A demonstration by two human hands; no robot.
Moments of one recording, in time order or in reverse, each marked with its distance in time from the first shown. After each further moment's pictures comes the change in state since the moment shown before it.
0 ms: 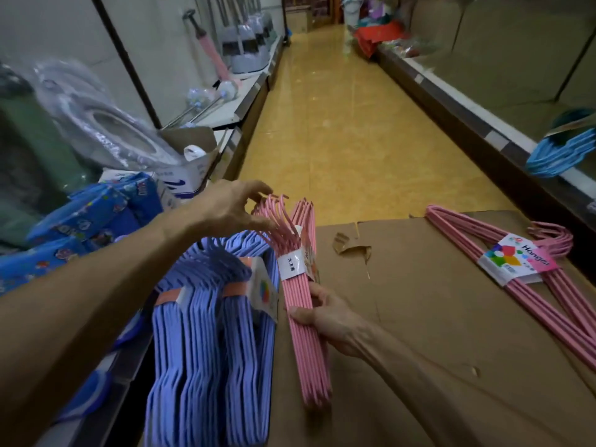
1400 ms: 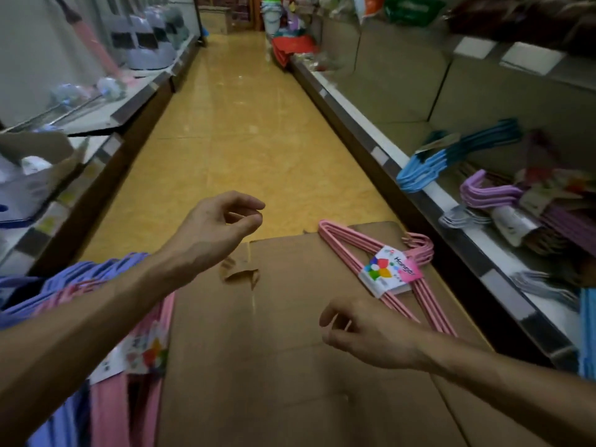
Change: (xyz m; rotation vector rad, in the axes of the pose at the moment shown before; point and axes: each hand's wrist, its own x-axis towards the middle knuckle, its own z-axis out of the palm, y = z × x) left_hand 0.087 0.171 0.079 -0.749 0.223 0.076; right_hand -0.122 -0.058 -0.225 -0.973 0.098 0.072
